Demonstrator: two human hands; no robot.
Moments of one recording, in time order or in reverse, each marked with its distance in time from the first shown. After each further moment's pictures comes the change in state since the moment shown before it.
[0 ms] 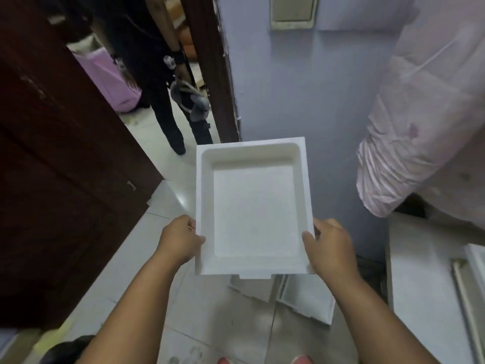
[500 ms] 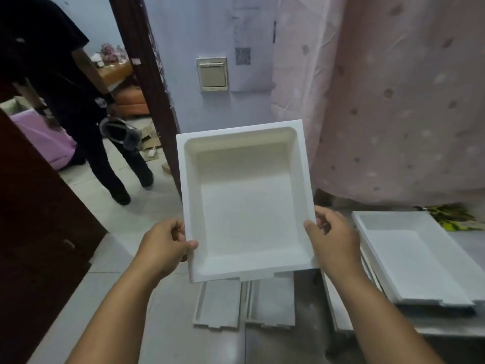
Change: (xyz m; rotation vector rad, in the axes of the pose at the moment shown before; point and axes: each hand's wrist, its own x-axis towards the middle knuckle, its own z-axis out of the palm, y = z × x) left_hand -0.147 0.040 -0.043 -0.114 -0.147 0.400; right_hand -0.151 -0.007 -0.132 0.353 0.443 0.066
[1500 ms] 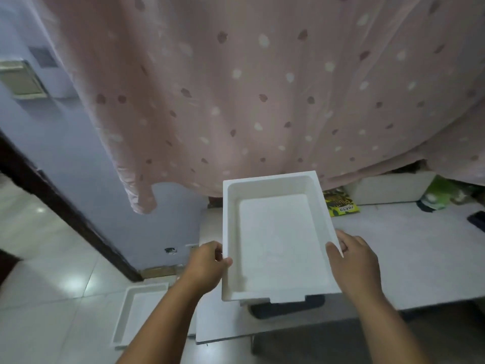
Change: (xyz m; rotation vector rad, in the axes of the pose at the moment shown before) left_hand -0.072 0.200 0.410 0.206 -0.321 0.149; right_hand 0.094 0.273 -0.329 -0.340 0.104 0.201
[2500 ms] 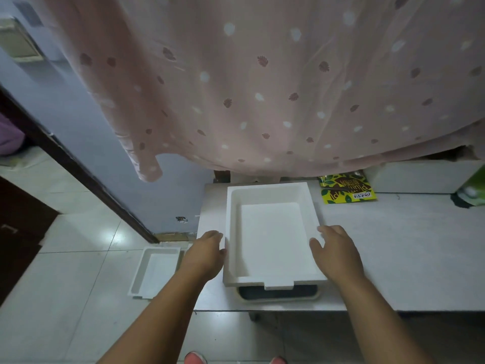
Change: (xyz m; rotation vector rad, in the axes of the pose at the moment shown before) left_hand 0.026 -0.014 0.064 0.430 -0.039 -0.082; right_hand 0.060 0.065 0.051 -0.222 -0.323 -0.055
